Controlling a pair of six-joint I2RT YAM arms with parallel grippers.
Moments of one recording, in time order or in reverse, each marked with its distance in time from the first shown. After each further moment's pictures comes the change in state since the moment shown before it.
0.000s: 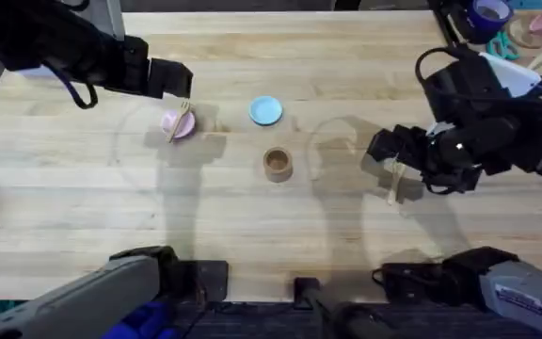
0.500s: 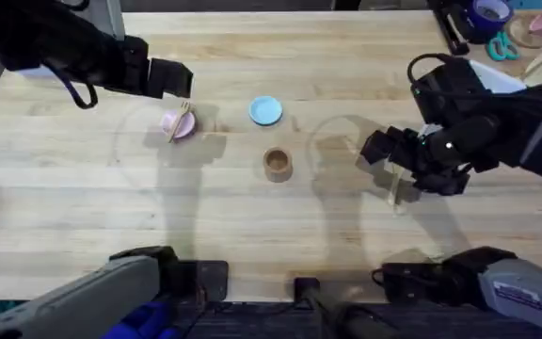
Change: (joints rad) left arm 0.000 0.000 0.000 0.000 0.000 0.000; right arm 0.019 0.060 -0.005 0.025 -0.039 0.073
